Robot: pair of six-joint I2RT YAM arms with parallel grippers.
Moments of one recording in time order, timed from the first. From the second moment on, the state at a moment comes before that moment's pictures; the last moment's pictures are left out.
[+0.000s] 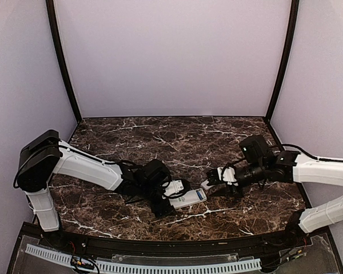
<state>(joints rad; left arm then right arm) -1.06 1.85 1.01 -0.17 0.12 0.21 0.79 1.14 0.71 -0.33 -0.53 -0.74</state>
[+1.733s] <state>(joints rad) -1.03 1.85 0.97 -0.04 0.18 0.22 0.84 1.55 0.74 -0.18 -0.33 -1.14</state>
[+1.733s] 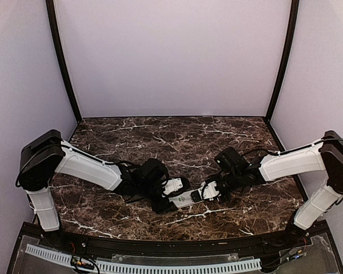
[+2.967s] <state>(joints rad) -1.03 1.86 0.97 -0.04 0.18 0.23 0.85 1.58 0.76 -0.21 -0.31 -1.13</state>
